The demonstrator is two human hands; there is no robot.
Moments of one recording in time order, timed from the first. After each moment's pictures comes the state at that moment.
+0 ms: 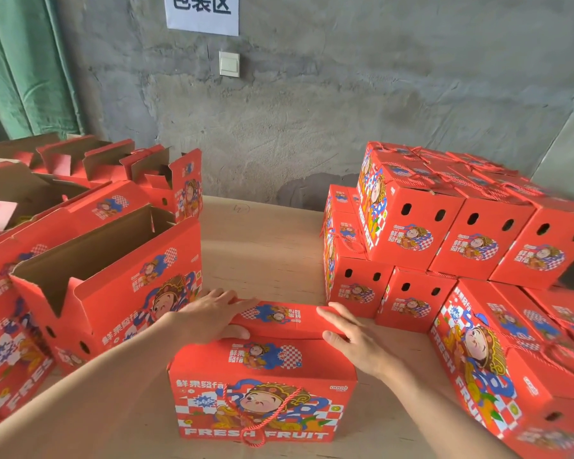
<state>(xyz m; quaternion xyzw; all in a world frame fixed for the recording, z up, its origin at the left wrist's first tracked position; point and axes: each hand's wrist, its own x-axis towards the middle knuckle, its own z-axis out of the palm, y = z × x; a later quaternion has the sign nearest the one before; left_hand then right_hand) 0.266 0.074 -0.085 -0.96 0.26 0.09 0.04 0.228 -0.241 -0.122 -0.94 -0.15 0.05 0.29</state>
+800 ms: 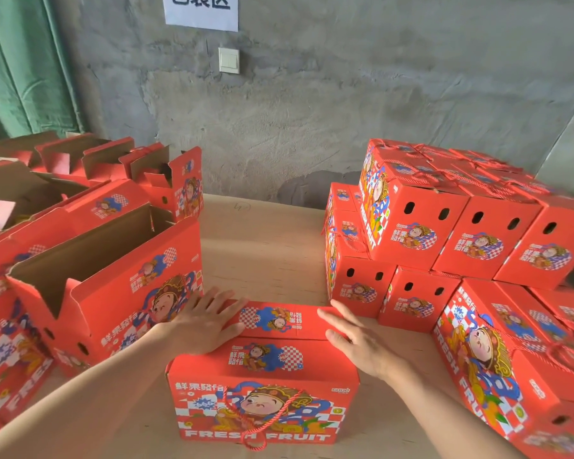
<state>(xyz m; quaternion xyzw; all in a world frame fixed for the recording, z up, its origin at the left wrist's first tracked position) 0.259 0.082 -0.102 -0.98 0.20 0.10 0.04 0.229 -0.241 -0.116 -0.95 -0.13 0.07 0.26</state>
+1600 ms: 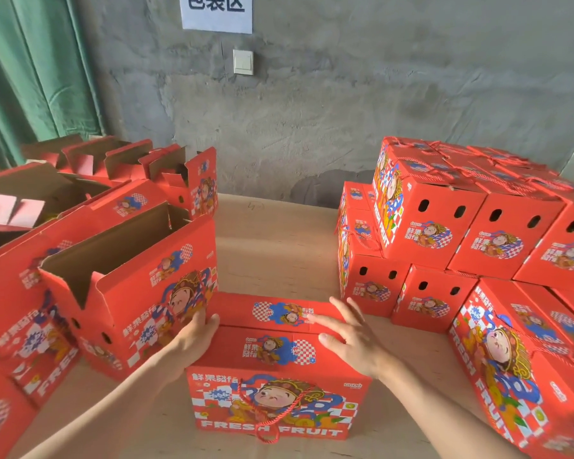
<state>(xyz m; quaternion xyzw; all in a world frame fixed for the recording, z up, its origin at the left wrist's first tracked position) 0.214 0.097 -0.106 -0.82 -0.12 0.13 -0.54 0.219 -0.205 -0.110 -0.96 -0.16 0.05 0.24</state>
